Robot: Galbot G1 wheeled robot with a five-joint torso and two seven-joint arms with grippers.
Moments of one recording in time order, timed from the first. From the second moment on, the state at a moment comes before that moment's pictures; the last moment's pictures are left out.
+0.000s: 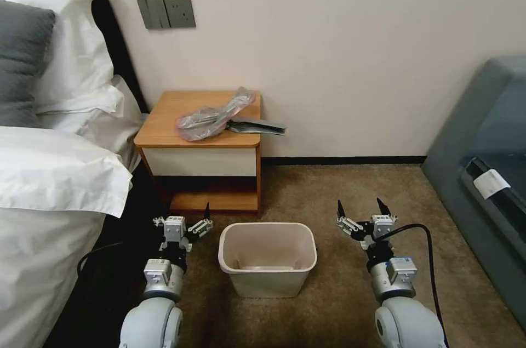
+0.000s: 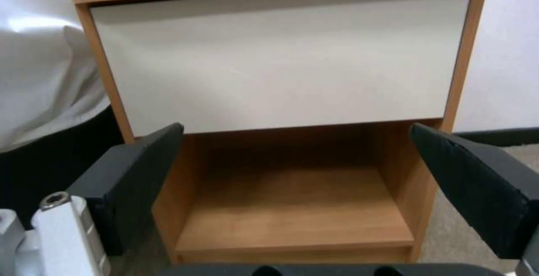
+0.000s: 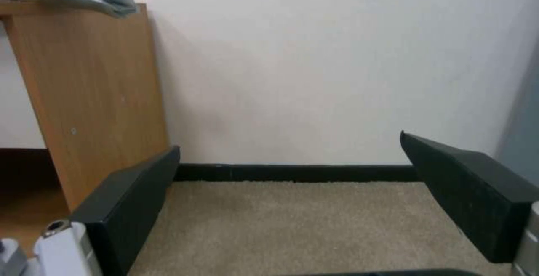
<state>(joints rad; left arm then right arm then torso) 1.55 -1.50 -0.55 -2.00 0.00 0.00 0.00 -1.55 1.50 0.55 2.00 0.00 0.00 0.00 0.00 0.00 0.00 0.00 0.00</state>
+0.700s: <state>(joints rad) 1.67 -1.52 -0.65 -2.26 -0.07 0.08 -0.02 -1.65 1.54 0.48 2.27 -0.05 -0.13 0.04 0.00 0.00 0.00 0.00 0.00</state>
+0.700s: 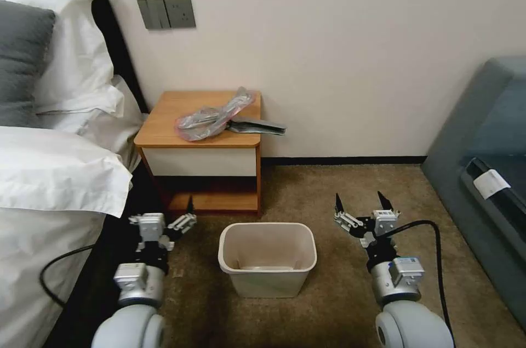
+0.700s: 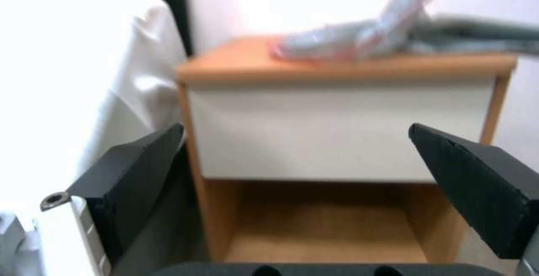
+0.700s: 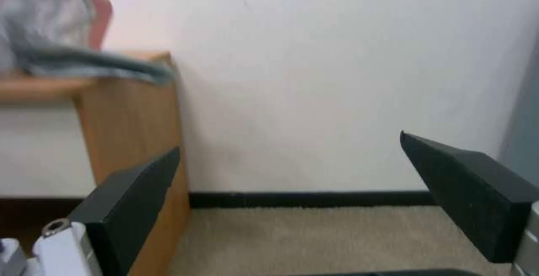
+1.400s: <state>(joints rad) 1.83 -1.49 -0.76 -2.51 -0.21 0.12 0.01 -1.66 1.51 0.44 2.44 0.24 -0.31 0.03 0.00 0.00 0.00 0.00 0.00</state>
